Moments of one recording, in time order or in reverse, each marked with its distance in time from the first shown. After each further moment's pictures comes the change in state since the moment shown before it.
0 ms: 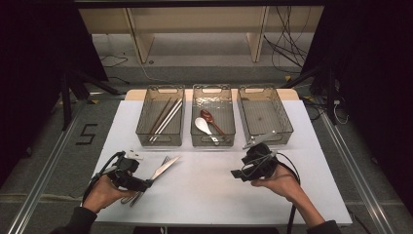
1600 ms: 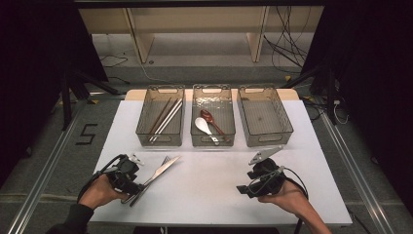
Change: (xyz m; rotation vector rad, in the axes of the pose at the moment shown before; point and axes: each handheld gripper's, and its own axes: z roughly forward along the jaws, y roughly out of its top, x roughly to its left) left arm 0.008 -0.007 0.009 0.199 -0.004 0.096; right arm 0.014 -0.035 -0.006 0.038 0.029 0.003
